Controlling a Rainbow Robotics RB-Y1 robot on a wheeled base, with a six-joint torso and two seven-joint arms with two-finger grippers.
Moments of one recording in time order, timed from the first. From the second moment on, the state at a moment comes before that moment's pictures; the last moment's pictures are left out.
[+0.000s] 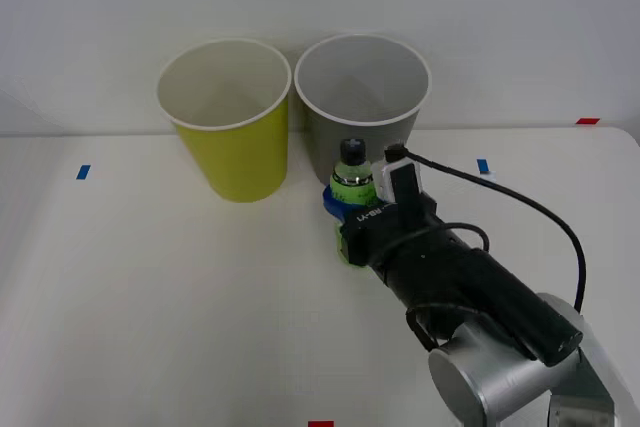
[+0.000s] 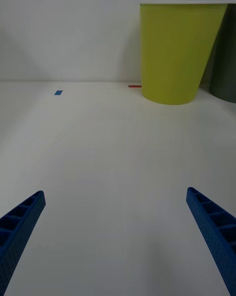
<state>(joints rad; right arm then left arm) 0.07 -0.17 0.43 -2.19 -0.14 0.63 1.61 1.20 0.09 0.02 -1.88 -0.31 -0.83 -1.07</state>
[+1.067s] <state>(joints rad) -0.74 -0.11 0.32 -1.87 -0.51 0.81 1.57 1.20 0.09 0.02 -1.88 -0.31 -0.83 -1.07</state>
